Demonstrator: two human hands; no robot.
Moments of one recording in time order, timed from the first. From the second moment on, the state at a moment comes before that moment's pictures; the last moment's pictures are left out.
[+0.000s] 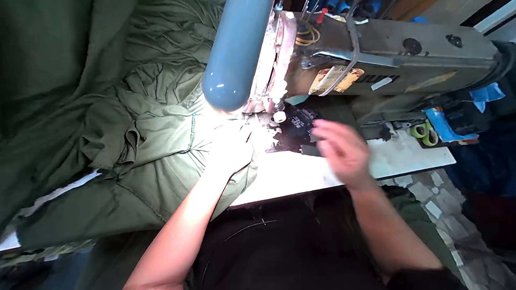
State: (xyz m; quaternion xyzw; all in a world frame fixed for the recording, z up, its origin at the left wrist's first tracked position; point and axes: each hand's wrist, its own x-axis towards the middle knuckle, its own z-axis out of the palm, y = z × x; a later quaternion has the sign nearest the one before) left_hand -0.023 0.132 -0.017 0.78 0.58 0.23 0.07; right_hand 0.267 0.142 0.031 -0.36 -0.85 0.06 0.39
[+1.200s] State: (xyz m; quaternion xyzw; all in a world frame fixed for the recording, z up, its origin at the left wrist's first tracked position) left_hand -0.003 0.046 -0.017 0.79 0.57 0.22 0.00; right_hand 0.204 0.150 0.019 -0.30 -0.89 0.13 0.33
